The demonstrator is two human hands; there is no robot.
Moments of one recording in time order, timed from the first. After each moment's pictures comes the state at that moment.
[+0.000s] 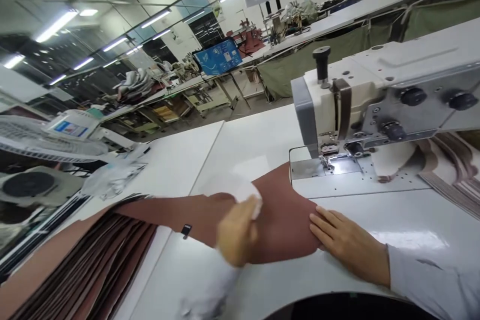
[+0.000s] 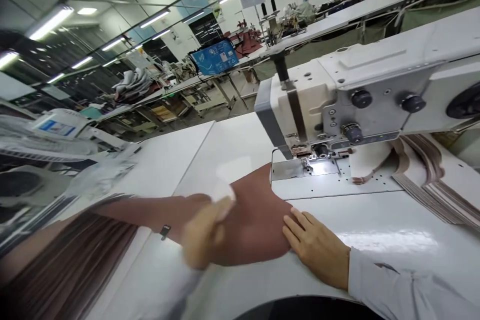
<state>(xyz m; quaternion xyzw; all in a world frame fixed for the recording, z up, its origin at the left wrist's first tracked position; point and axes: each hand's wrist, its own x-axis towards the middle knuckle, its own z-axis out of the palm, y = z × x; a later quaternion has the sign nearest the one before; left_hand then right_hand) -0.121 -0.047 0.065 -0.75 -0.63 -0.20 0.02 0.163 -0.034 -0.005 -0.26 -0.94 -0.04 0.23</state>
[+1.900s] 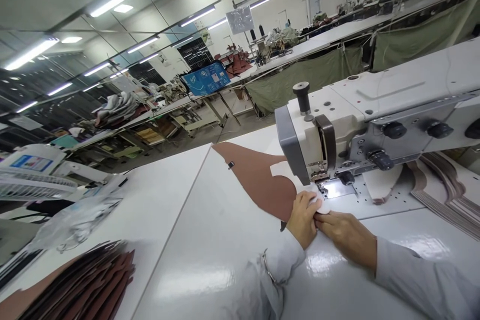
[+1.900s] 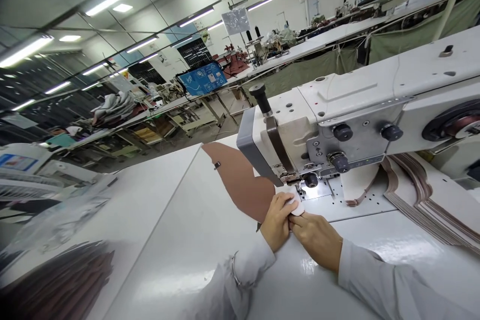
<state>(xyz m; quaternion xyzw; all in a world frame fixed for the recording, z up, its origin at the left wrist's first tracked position) 0.016 0.067 0.002 -0.86 -0.39 -0.30 -0.12 0.170 0.040 0.008 -0.32 -0.90 0.05 0.29</state>
